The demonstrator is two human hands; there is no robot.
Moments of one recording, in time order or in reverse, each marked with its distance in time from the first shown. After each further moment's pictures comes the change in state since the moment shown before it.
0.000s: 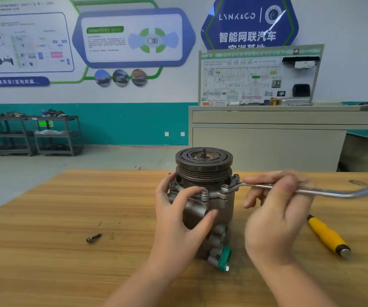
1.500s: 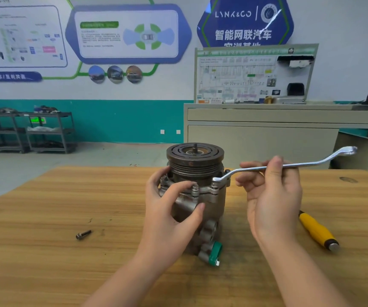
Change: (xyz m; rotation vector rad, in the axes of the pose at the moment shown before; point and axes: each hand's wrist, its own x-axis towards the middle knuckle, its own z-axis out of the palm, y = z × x) left_hand 0.003 0.008 -0.005 0.002 -0.015 -0.017; right_hand 0.023 0.011 -0.014 0.303 0.099 0.533
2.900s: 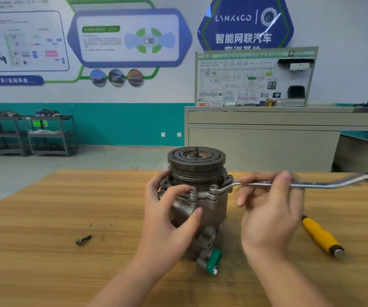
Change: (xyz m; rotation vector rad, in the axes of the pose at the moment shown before) left_hand 0.003 -0.008 -0.002 -0.040 -0.016 0.000; right_hand -0.019 0.008 0.009 -0.065 0.054 -0.206
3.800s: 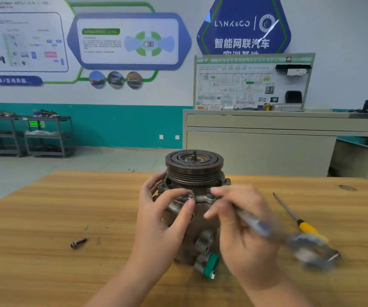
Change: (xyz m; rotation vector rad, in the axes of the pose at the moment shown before) left_hand 0.002 0.006 -0.002 -0.066 0.066 -0.048; right_hand -0.015 -0.006 -0.008 -0.435 -0.555 -0.721
